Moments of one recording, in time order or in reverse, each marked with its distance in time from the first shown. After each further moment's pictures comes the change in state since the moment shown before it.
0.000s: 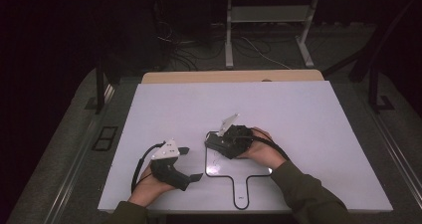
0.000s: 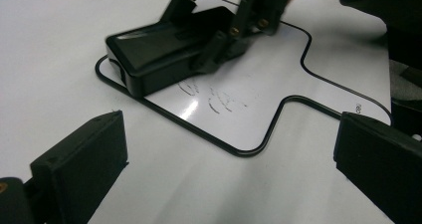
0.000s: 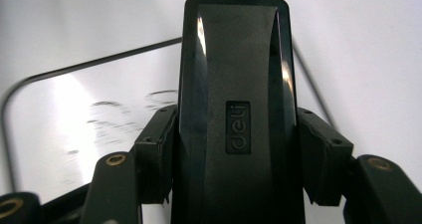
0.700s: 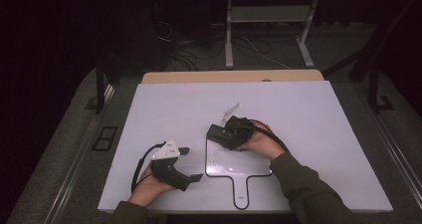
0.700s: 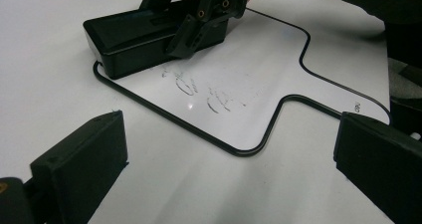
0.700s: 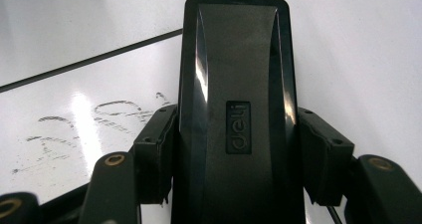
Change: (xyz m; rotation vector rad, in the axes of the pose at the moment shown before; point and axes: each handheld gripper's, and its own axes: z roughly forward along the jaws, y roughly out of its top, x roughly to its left) left arm 0.000 0.000 0.001 0.000 -0.002 0.003; right arm -0.025 0.002 0.005 0.011 0.012 0.047
